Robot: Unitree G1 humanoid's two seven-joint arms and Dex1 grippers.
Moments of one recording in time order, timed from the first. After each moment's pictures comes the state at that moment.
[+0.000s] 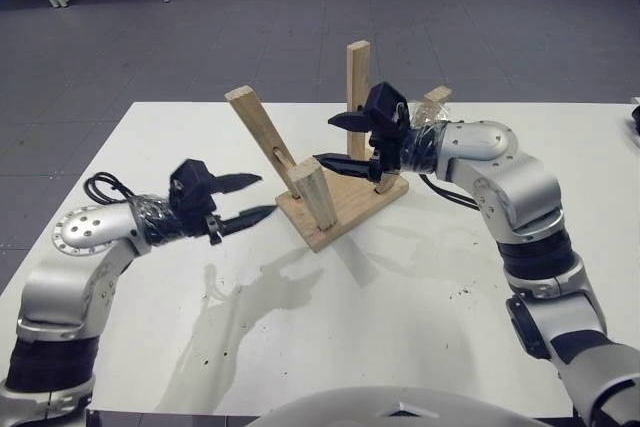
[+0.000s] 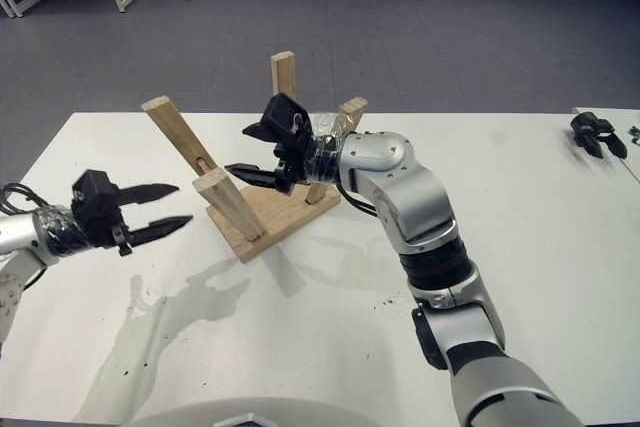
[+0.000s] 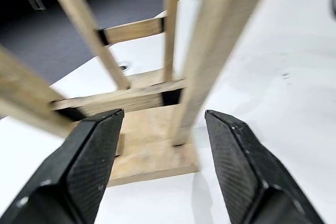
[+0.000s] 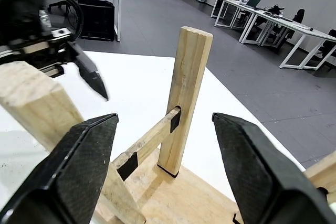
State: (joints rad) left arm 0.03 0.82 0.18 -0.44 -0.58 0.46 -1.00; right arm -0.71 -0.32 0.27 -0.21 0.28 0.72 0.82
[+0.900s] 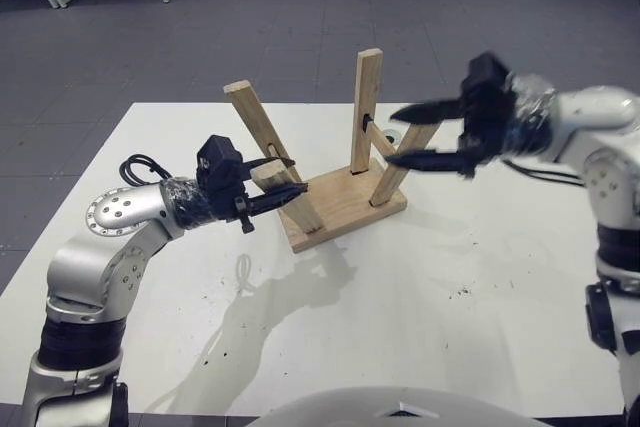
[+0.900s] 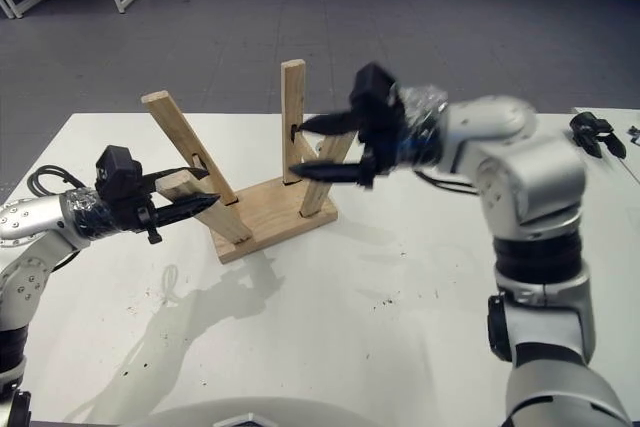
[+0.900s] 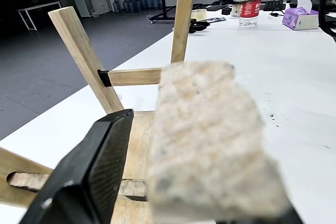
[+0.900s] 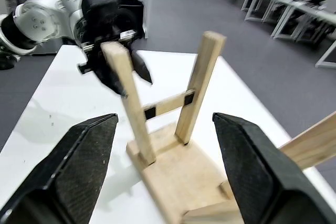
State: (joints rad) left arm -0.18 0.75 0.12 -0.37 -0.62 0.54 -0.92; right arm -0.82 -0.67 0.02 -0.13 0.55 0.74 1.16
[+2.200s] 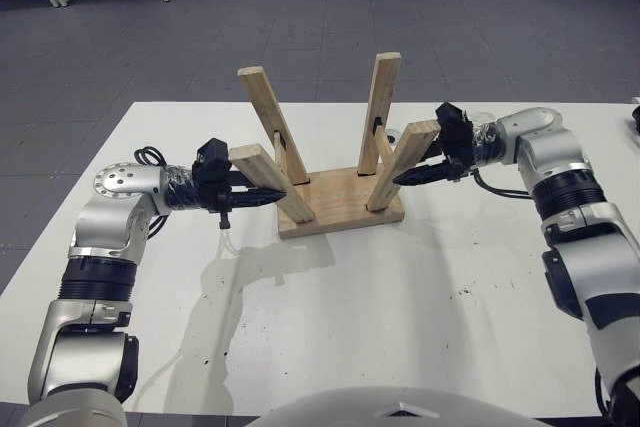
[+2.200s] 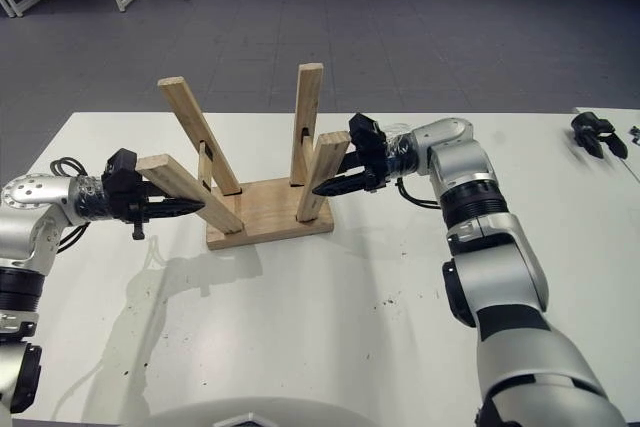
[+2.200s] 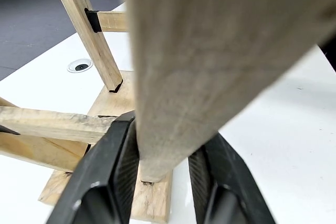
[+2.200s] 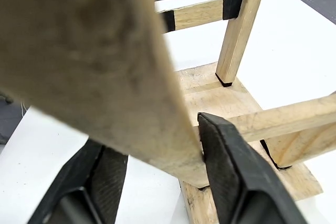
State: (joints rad) left arm -0.41 0.76 -0.01 0.21 -0.46 0.30 -1.37; right arm -0.97 -0.48 0.26 0.80 0.26 0.27 1.60
